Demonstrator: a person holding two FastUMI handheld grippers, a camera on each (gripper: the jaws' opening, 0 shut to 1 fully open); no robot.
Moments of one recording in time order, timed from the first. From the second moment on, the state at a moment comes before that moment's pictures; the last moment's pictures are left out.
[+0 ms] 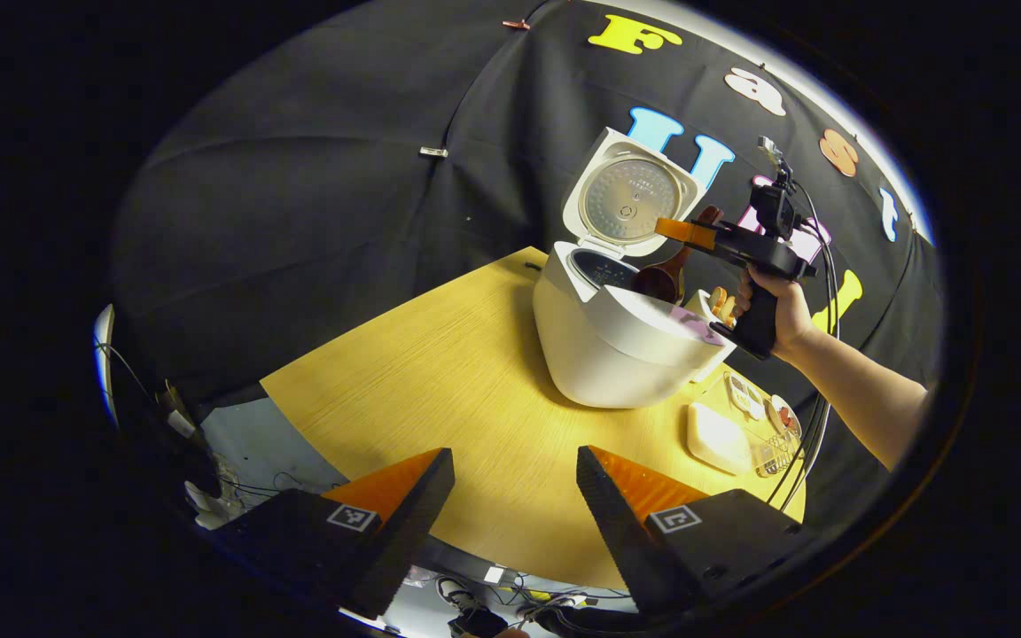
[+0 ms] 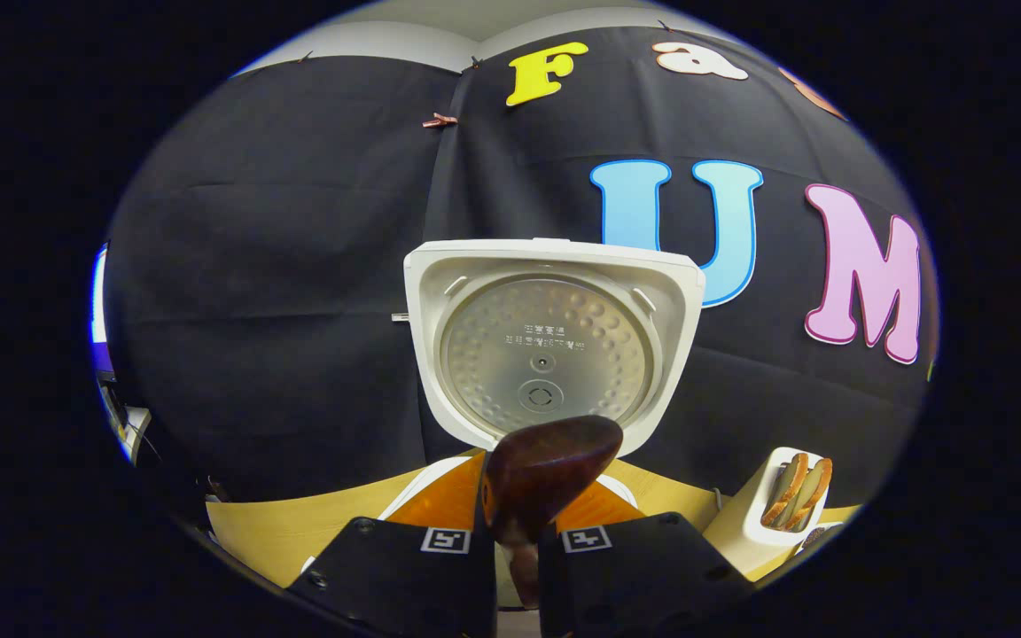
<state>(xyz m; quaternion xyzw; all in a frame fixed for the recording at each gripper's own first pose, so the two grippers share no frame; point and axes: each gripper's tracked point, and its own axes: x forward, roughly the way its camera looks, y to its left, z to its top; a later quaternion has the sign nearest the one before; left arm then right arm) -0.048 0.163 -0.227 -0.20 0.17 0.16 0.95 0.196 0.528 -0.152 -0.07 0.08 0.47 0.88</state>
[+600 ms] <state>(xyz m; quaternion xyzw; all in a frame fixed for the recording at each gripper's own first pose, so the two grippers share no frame) -0.042 0.132 -0.207 -0.21 0.13 0.15 0.96 0.222 0.441 -0.045 0.16 0.10 0.38 0.90</state>
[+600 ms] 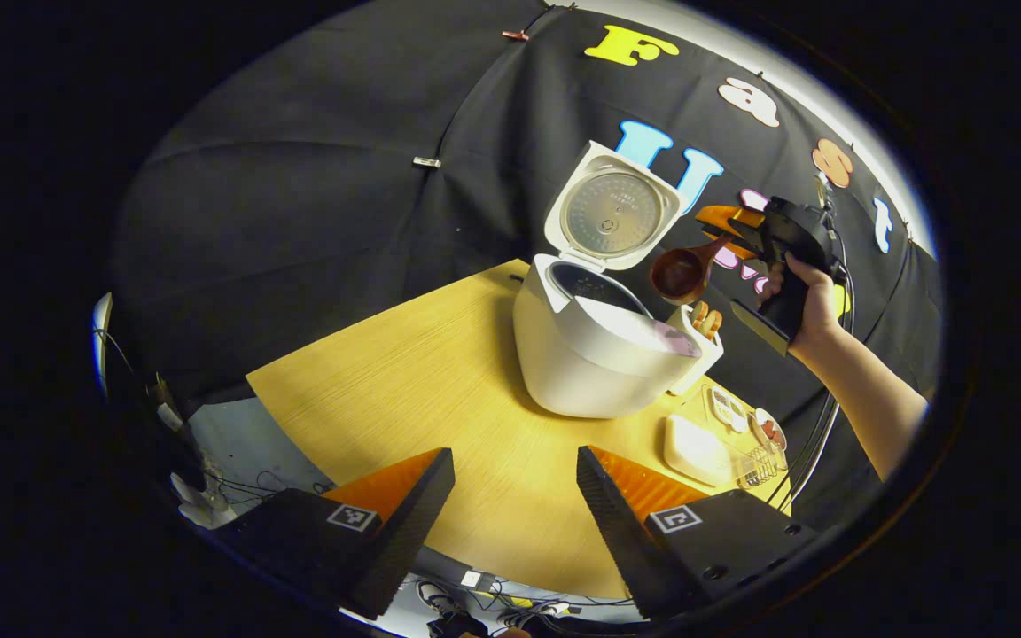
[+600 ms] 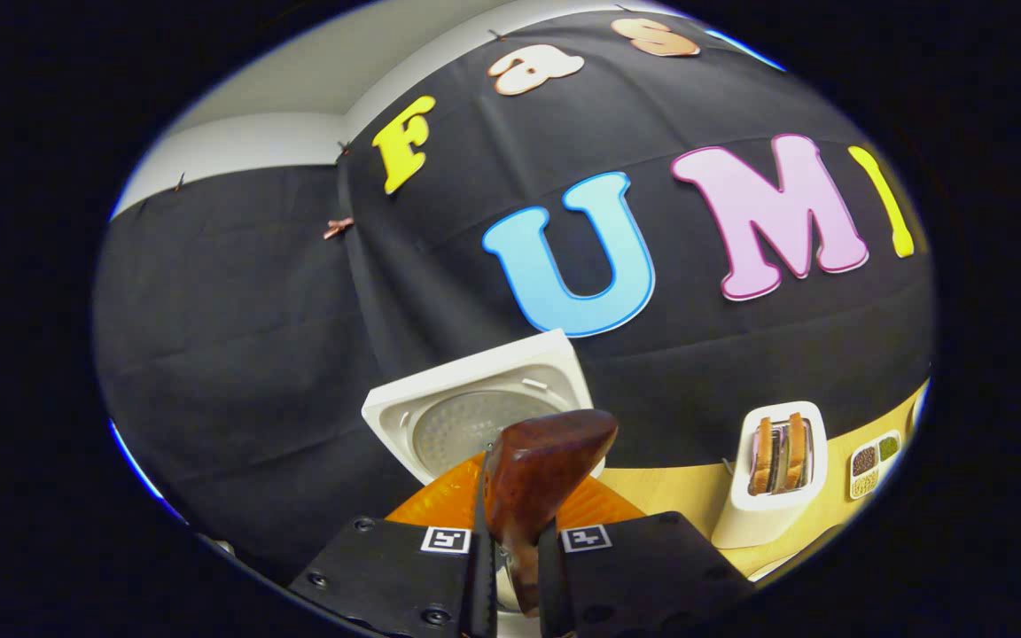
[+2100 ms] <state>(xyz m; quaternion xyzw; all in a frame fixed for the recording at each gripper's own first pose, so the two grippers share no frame) 0.037 -0.017 -0.130 -0.11 0.09 0.15 0.98 0.315 -0.047 -0.152 0.21 0.19 0.09 0.96</state>
